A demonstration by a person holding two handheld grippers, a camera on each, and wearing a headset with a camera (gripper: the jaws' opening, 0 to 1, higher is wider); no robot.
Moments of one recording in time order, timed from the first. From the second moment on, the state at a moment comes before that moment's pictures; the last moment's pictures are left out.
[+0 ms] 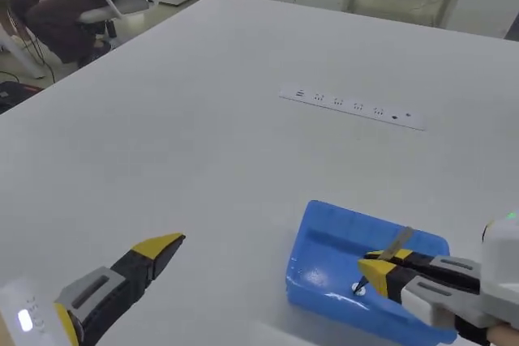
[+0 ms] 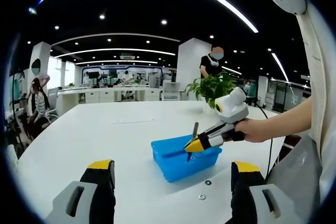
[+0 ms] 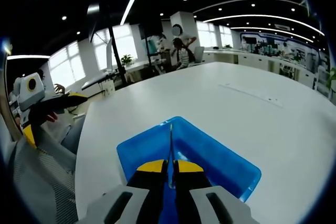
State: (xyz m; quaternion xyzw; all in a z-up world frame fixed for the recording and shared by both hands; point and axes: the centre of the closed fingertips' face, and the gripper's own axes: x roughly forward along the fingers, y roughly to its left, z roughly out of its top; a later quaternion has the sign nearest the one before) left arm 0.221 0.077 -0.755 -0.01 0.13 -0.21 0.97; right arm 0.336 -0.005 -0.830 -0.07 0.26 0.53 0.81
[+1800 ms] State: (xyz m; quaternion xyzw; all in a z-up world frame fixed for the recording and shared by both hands) left arm 0.221 0.075 -0.754 0.00 0.13 -0.21 0.97; right arm 0.297 -0.006 -0.765 0.05 0.23 0.55 0.80
